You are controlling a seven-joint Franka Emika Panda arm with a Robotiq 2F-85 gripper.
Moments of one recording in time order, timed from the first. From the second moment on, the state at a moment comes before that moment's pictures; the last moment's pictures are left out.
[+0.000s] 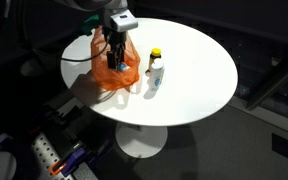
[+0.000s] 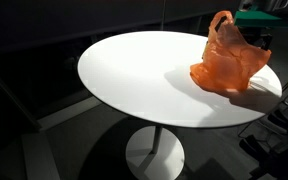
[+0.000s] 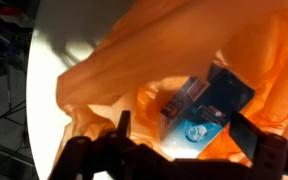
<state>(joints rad) 0.05 0.15 -0.04 -2.39 -0.08 2.46 1.06</state>
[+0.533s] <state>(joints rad) 0.05 0.15 -0.05 -2.38 -0.08 2.47 1.08</state>
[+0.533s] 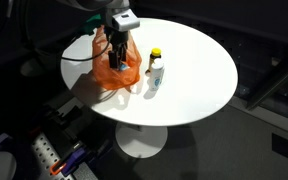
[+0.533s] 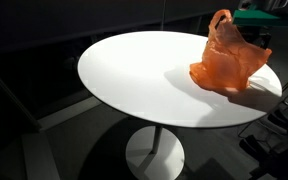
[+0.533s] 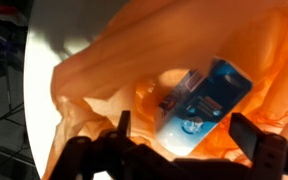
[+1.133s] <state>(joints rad) 0.05 0.16 -0.05 -2.38 -0.08 2.47 1.14</state>
